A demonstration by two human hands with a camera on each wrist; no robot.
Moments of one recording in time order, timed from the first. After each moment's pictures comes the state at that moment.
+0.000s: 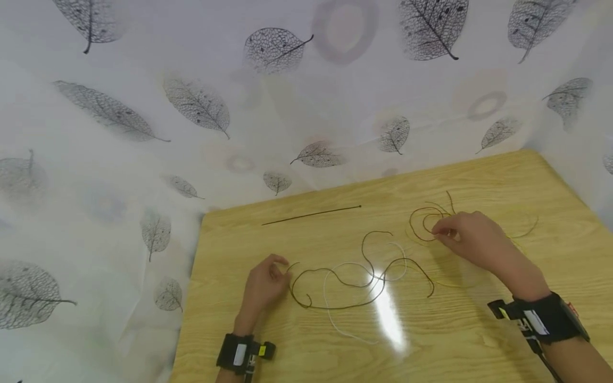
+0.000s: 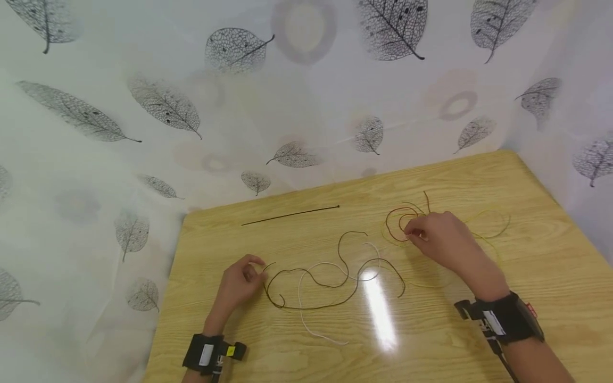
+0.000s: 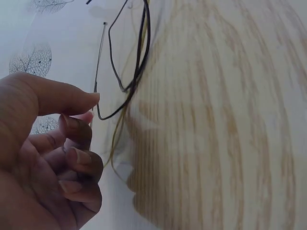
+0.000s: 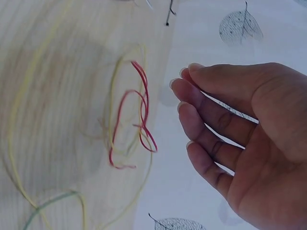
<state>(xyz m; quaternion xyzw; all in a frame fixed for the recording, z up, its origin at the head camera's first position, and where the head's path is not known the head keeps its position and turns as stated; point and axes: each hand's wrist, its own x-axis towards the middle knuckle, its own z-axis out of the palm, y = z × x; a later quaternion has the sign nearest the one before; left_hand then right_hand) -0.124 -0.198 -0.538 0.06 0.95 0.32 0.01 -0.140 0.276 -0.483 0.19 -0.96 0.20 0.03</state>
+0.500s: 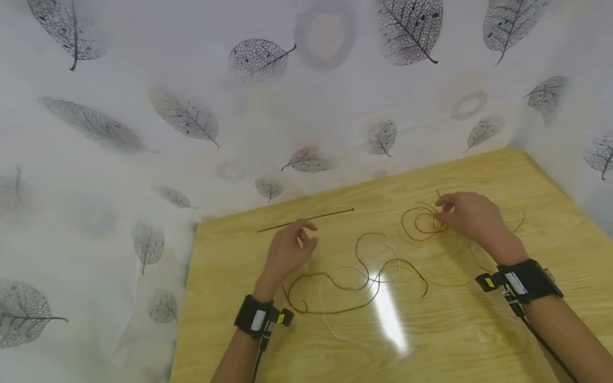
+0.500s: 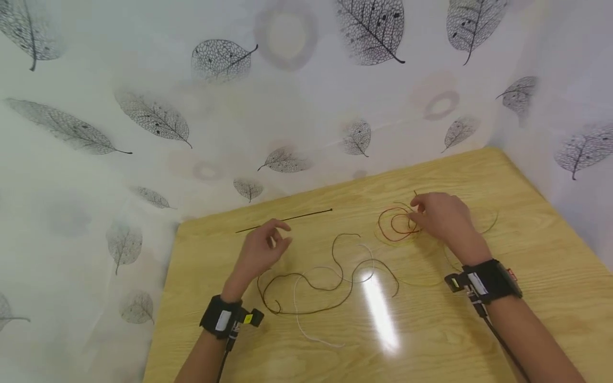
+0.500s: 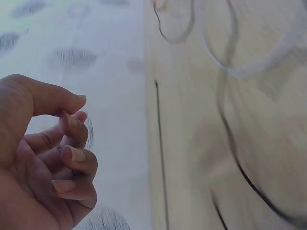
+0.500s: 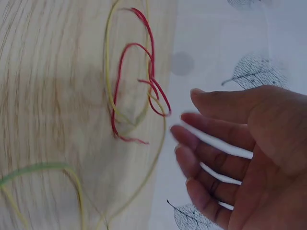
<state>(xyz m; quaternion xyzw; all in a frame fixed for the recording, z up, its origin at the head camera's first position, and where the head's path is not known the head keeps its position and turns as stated) -0.180 -0.113 -0.483 0.23 0.92 0.33 -0.04 -0.173 0.306 -0.490 0.07 -0.98 0.20 0.00</state>
